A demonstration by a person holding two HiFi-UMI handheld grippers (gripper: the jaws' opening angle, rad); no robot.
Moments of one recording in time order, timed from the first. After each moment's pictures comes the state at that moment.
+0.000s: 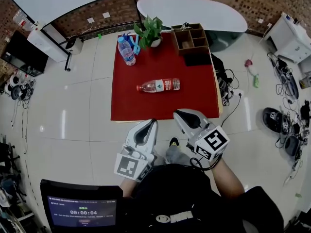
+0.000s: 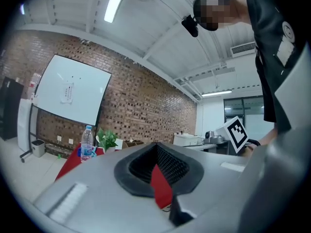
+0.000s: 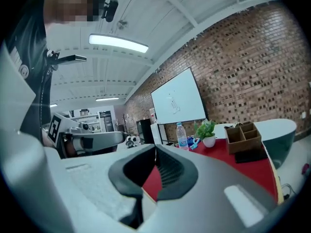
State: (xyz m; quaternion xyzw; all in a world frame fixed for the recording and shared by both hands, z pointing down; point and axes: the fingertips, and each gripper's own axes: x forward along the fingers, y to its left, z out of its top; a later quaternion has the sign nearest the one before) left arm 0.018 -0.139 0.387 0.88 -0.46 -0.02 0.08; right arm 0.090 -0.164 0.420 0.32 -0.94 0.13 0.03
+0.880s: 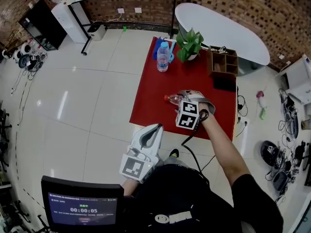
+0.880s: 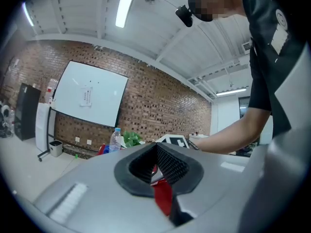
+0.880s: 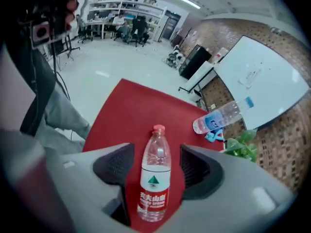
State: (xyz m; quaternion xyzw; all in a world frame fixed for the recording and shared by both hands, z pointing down) left arm -0.091 -0.168 0.402 0.84 -0.54 -0.01 0.09; right arm -0.043 -0.296 0.601 0.05 -0.79 -0.19 0.58
